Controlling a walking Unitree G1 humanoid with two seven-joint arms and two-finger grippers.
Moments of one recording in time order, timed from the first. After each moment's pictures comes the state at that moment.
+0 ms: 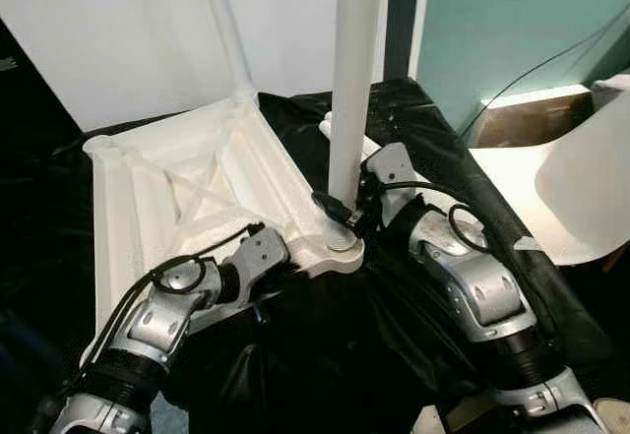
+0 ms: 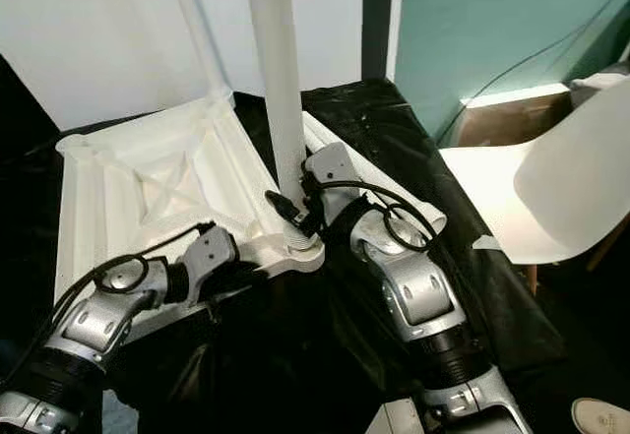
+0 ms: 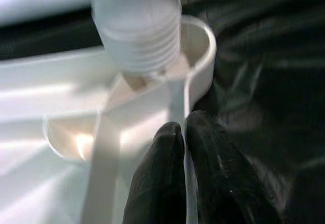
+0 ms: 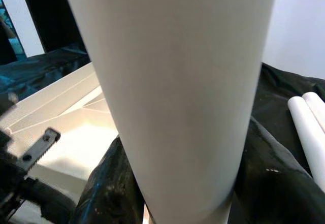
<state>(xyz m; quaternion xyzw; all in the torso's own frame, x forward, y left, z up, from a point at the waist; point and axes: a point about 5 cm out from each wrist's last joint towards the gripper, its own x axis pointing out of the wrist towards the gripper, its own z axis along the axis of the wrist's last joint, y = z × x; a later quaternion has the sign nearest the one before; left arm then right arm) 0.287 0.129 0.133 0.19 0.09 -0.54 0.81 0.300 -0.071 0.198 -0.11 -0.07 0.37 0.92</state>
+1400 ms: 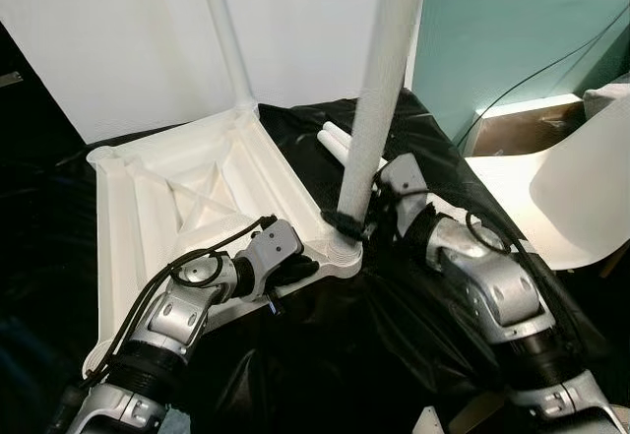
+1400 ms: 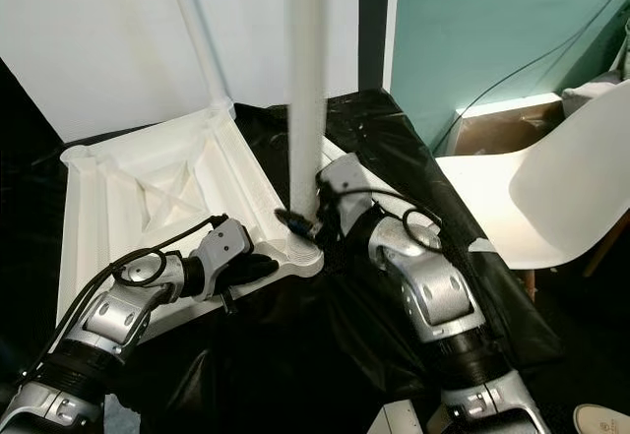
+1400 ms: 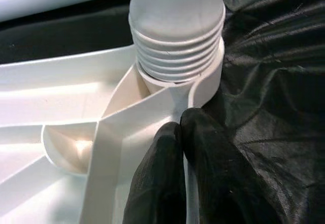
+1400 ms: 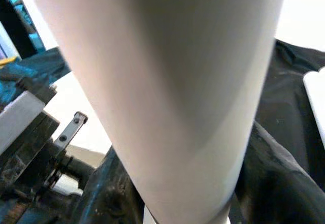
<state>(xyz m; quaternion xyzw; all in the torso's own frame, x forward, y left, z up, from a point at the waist) 0.291 0.118 0.116 0.21 0.15 -0.53 0.80 0.302 -0.088 0.181 -0.08 0.03 0.39 0.92</state>
